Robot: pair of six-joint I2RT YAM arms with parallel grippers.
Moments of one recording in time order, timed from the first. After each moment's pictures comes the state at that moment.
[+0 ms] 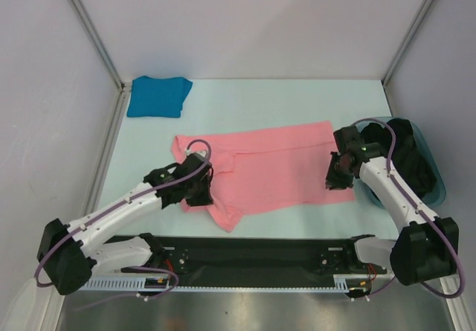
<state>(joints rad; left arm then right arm) -0.79 1.06 0.79 -0.80 -0.09 -0.81 0.23 1.22 0.95 -0.95 -0.01 0.50</state>
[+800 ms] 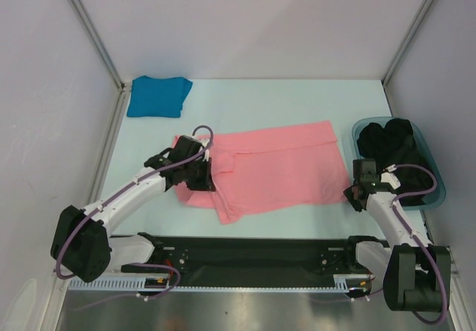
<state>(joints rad) -0.53 1.23 0.82 -0.61 0.21 -0.43 -0.03 1.01 0.48 -0.59 0.33 0.98</state>
